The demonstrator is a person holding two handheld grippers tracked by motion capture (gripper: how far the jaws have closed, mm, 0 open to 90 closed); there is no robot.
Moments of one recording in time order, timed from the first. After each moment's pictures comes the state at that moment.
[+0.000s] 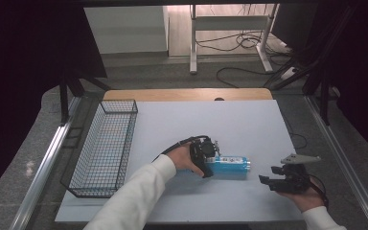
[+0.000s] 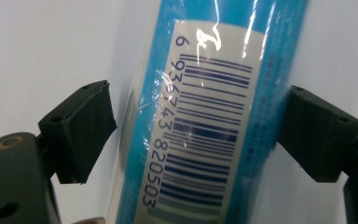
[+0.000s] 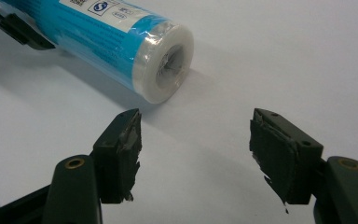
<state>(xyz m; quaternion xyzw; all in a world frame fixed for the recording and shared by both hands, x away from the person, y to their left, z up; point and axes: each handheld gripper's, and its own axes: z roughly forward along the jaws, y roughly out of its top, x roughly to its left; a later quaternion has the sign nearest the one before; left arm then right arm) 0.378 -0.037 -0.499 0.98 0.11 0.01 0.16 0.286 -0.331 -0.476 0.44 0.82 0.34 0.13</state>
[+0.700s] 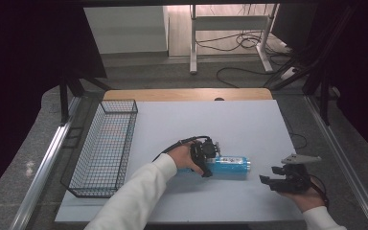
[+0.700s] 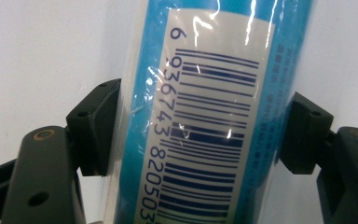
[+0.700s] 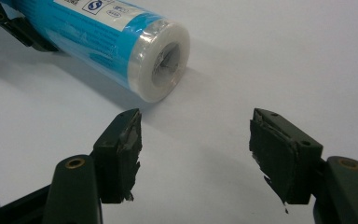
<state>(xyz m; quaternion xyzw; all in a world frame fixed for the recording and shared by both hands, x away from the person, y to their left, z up) 0.381 -0.039 -0.500 0.99 0.10 -0.01 0.14 0.286 -0.333 -0.478 0.45 0.82 0.34 0.13</state>
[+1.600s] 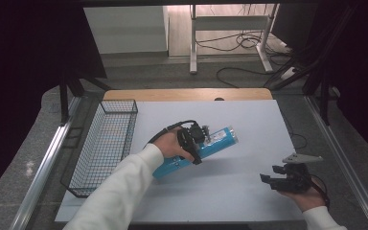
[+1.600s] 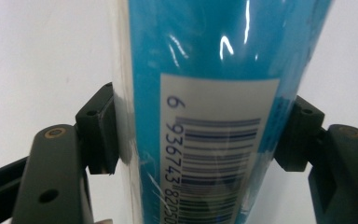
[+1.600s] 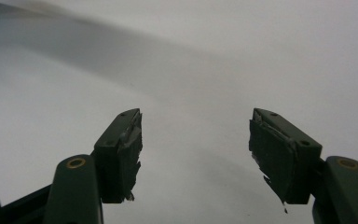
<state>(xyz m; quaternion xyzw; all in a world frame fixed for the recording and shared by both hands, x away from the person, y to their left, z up) 0.388 0.002 -0.438 0.98 0.18 -0.01 0.12 0.286 -0.334 -0.475 0.45 0.81 0.35 0.13</state>
